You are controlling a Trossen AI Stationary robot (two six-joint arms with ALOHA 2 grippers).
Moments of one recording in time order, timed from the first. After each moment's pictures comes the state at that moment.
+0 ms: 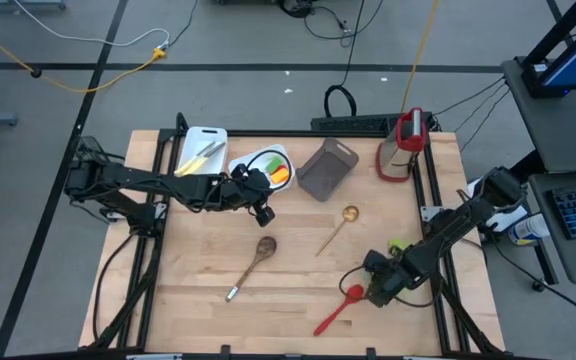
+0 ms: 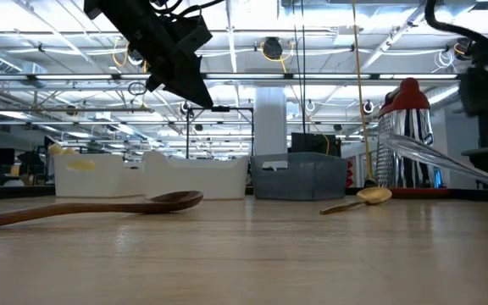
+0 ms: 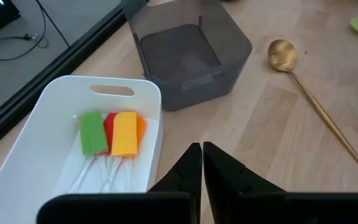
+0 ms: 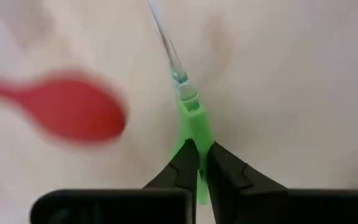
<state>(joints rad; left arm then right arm) 0.02 1.44 0.98 -0.27 -0.40 -0.33 0.69 1.48 0.71 -0.61 0.19 1.26</state>
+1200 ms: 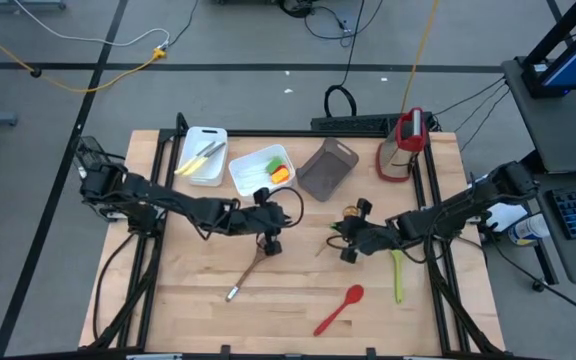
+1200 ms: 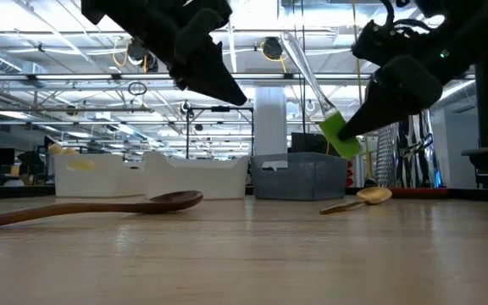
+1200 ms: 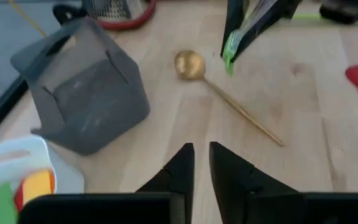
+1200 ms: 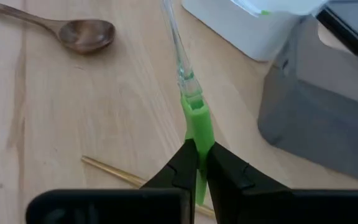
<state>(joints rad) -0.16 1.59 0.98 0.00 -0.37 -0.11 0.33 1.33 0.57 -0.02 0.60 0.36</state>
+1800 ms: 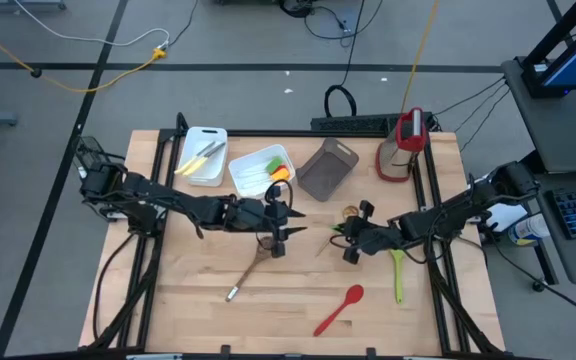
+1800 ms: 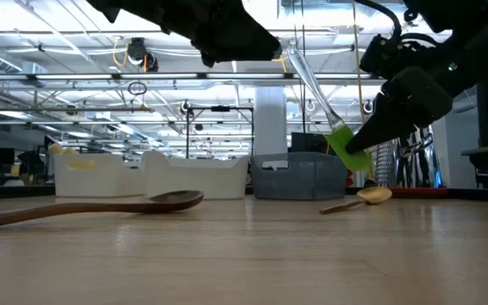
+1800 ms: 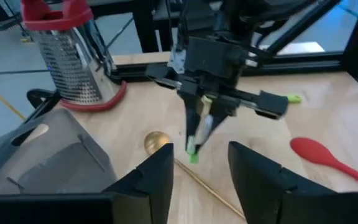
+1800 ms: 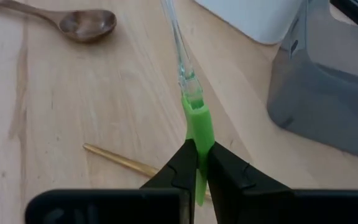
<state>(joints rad) -0.14 1.59 0.98 0.29 -0.23 0.03 0.33 1.33 0.50 0.06 0.57 0.40</state>
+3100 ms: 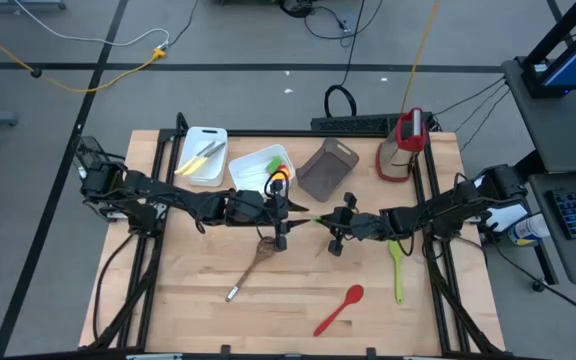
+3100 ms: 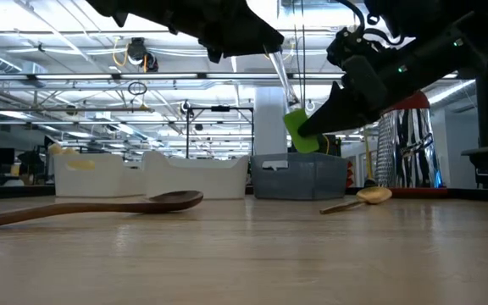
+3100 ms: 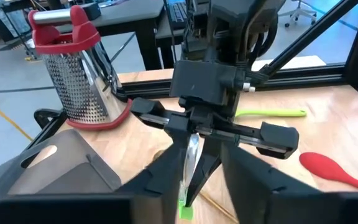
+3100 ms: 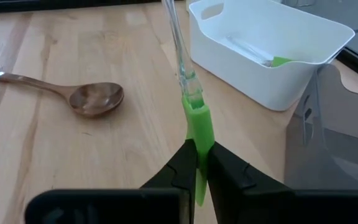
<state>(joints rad) -0.10 1.59 0.98 0.36 -0.18 0.08 0.19 1.46 0.52 0.45 0.47 0.22</state>
